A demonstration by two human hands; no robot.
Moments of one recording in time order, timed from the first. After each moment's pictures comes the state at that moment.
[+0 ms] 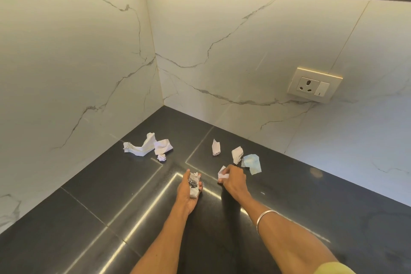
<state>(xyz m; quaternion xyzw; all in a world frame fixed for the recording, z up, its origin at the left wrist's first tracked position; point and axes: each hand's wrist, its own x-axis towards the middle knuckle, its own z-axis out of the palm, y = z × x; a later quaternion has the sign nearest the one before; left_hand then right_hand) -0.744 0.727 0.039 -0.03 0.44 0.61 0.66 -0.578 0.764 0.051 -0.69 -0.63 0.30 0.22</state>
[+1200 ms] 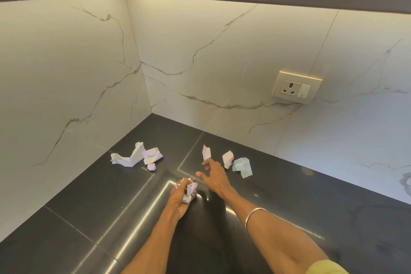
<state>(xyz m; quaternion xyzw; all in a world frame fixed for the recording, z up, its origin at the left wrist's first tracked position) -0.747 0.731 0.049 0.05 0.46 0.56 0.68 -0.608 0.777 0.075 -0.62 -0.67 0.33 0.24</state>
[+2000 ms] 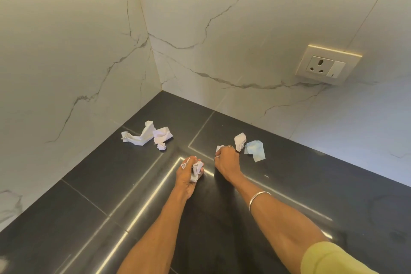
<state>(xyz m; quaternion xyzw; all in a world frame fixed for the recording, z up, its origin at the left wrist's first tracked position) -0.752 0.737 0.043 0.06 0.48 0.60 0.64 -0.615 0.794 0.051 -0.69 -0.67 0.21 0.18</state>
